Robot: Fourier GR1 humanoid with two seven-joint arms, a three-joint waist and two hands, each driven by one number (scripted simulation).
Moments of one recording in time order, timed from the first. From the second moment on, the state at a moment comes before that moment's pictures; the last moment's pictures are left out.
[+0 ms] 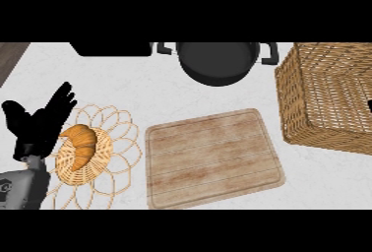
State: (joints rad) left arm -0.20 0.27 0.15 -1.42 0.07 -0.05 0.25; right arm -0.33 -0.50 -0.31 -2.00 0.40 0.19 0.50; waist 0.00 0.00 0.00
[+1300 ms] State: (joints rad) left arm -0.21 0.25 0.17 -1.40 0.05 -0.06 0.23; right arm -0.48 -0.52 -0.55 -1.39 0.27 0.00 0.14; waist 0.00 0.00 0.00
